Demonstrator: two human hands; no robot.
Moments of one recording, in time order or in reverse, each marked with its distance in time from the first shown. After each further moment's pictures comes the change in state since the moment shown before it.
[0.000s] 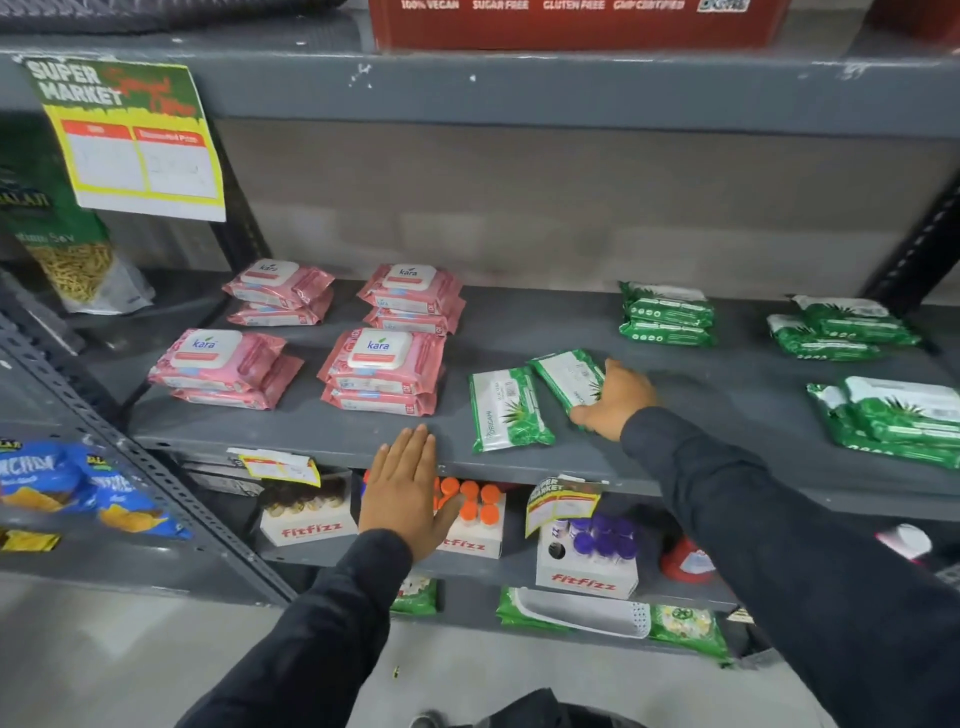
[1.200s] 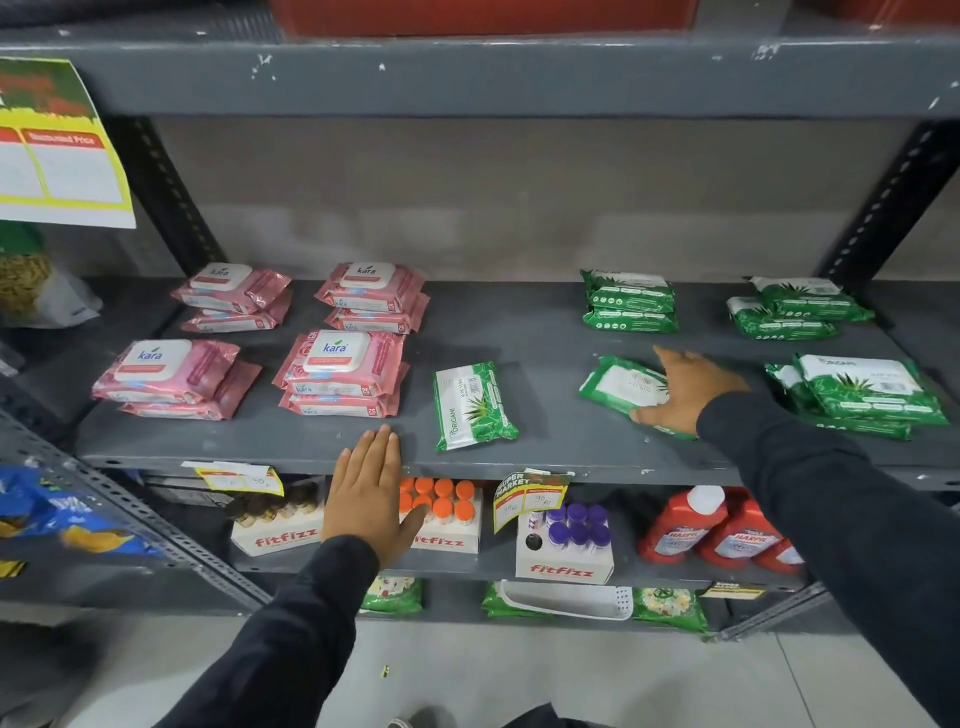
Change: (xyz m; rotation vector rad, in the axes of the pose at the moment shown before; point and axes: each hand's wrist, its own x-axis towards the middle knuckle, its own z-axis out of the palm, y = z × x) left_hand 0.000 0.005 0.002 0.066 -0.020 -0.026; right_hand -0.006 0.104 -0.067 -0.361 -0.029 -0.004
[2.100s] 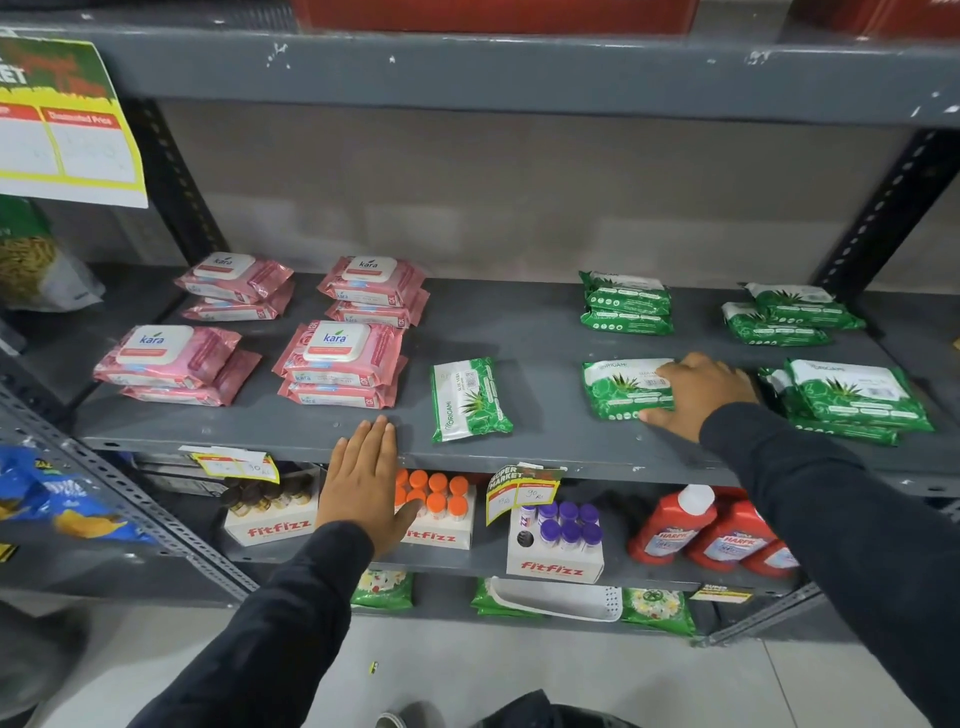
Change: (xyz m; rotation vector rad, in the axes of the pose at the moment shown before) left_hand 0.001 -0.002 0.008 0.085 -0.008 -0.005; right_hand -0.007 0.014 0.005 -0.199 0.112 -0.069
